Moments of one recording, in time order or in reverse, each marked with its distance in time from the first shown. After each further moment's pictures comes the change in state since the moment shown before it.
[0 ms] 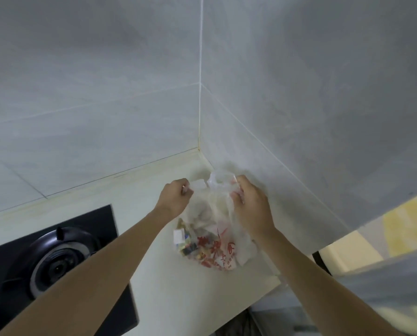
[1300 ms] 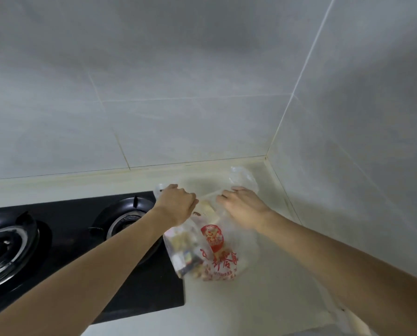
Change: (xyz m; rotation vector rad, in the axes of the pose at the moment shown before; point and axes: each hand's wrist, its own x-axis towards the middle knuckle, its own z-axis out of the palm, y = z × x) left_hand -0.081 -0.101 -0.131 0.983 -0.076 0.094; right_hand 0.042 -0.111 0.124 -0.534 -0.662 -0.861
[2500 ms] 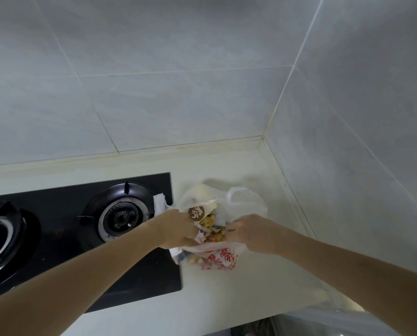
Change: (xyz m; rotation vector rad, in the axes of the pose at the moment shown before) left_hand -0.033 0.027 0.048 -0.054 -0.342 0.515; right_hand -0.071 -0.015 0.051 0.095 -0.269 -0.258
